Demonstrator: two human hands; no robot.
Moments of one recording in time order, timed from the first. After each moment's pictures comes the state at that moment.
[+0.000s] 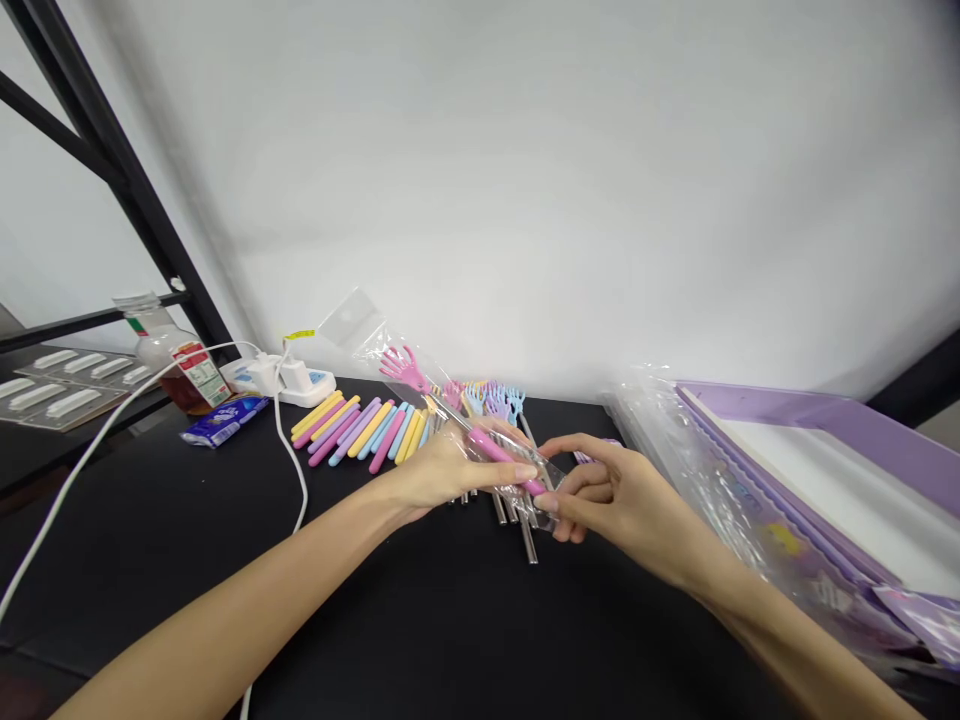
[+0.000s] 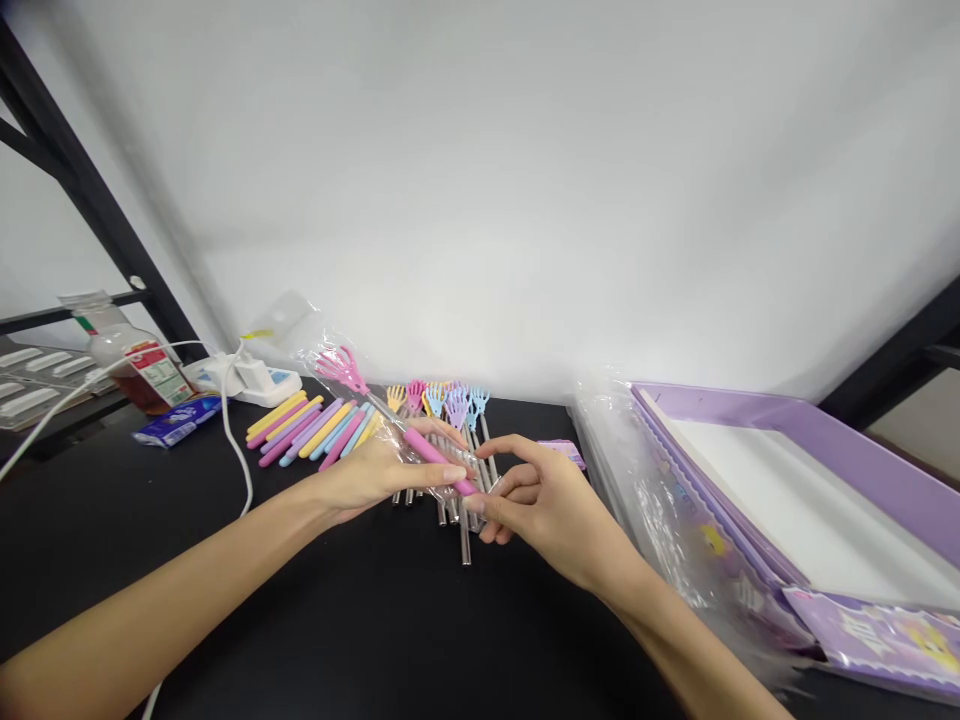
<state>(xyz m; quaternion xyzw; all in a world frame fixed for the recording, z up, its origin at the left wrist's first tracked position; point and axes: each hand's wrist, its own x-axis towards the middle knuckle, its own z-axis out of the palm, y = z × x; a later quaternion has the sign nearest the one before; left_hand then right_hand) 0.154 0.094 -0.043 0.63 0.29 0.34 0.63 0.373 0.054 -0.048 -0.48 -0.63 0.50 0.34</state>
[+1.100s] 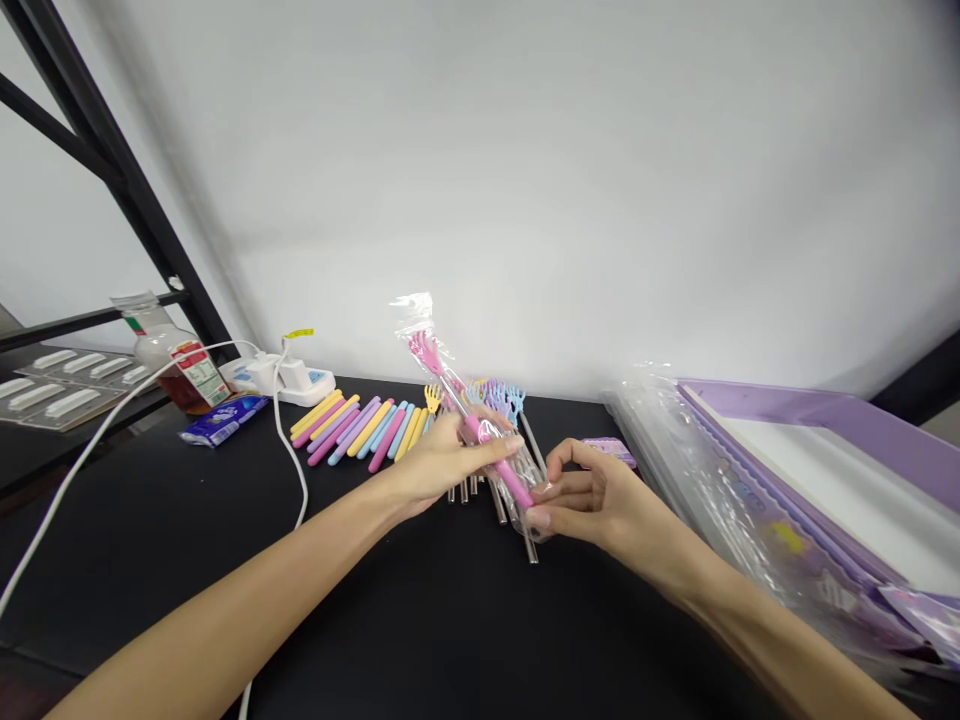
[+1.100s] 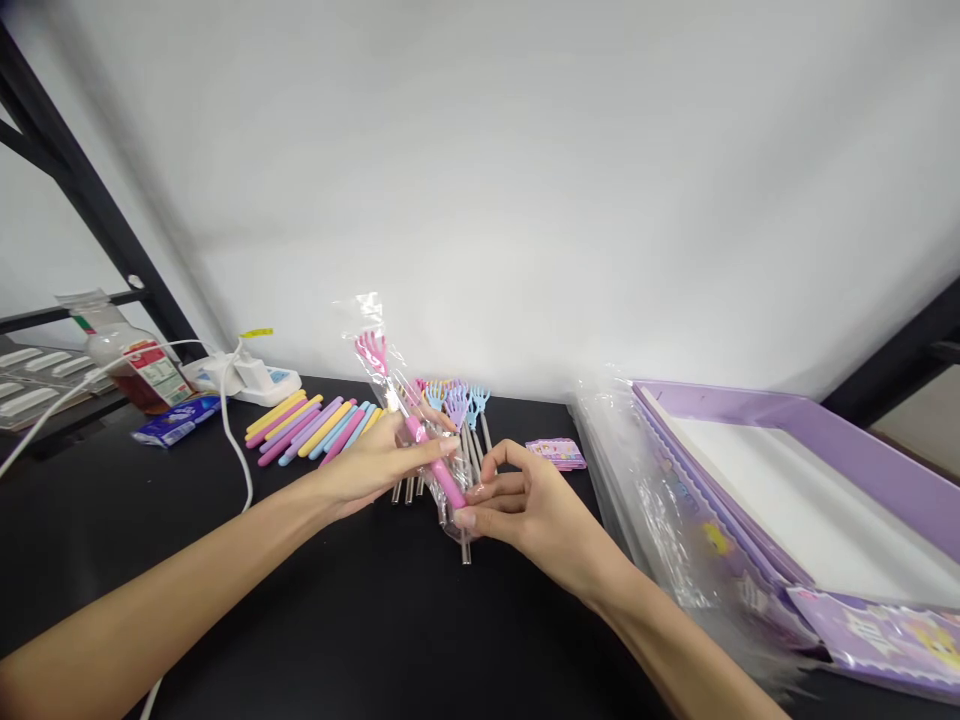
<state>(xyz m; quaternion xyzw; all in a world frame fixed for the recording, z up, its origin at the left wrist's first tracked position) 0.158 0.095 -0.044 0.58 0.36 0.39 0.62 0.364 0.053 -0.059 -0.43 -0.58 0.59 0.37</state>
